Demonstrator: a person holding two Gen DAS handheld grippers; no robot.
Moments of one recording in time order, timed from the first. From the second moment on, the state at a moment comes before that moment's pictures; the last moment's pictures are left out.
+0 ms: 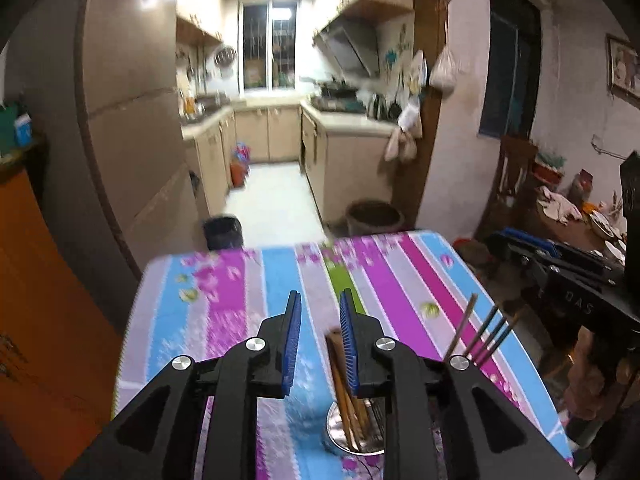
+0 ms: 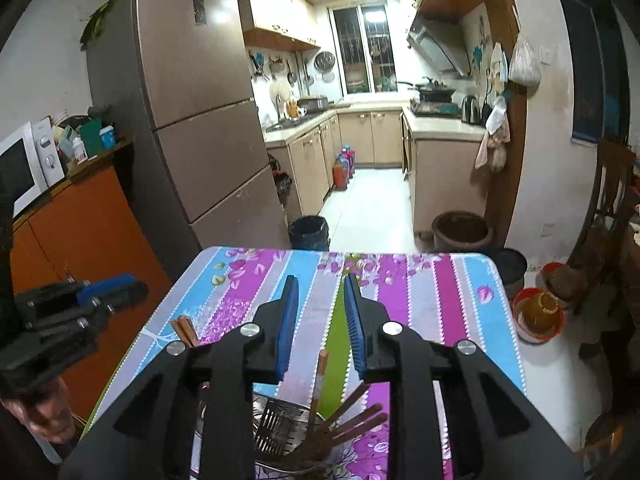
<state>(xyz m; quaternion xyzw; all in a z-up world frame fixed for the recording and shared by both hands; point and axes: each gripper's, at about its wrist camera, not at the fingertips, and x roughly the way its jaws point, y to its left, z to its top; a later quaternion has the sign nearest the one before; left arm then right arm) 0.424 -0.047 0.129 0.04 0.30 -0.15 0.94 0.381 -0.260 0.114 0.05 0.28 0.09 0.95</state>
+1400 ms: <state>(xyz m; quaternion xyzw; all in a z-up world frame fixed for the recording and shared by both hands) 0.087 -0.031 -0.088 0.15 0.28 -0.11 0.94 0.042 -0.246 -0.074 0.00 0.32 0.10 0.94</state>
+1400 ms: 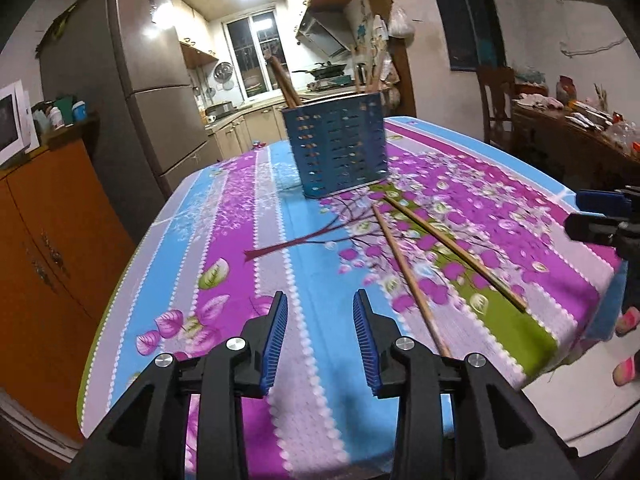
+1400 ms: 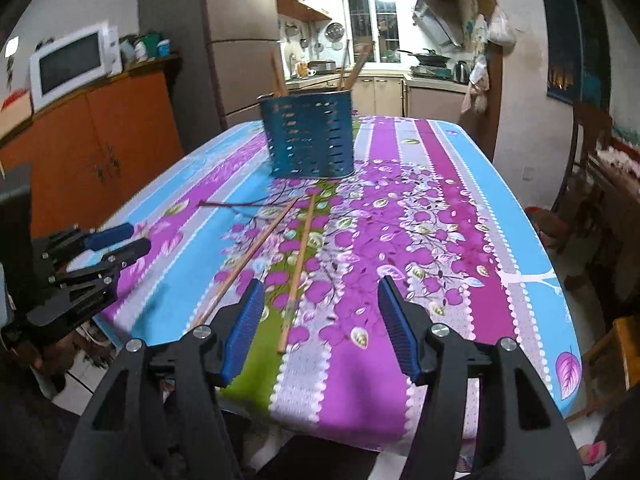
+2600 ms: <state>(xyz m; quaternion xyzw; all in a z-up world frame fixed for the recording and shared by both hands) 0.044 -0.085 -0.161 0.18 0.23 -0.18 0.94 0.018 -0.201 -0.148 -0.08 0.28 0.11 0.95</state>
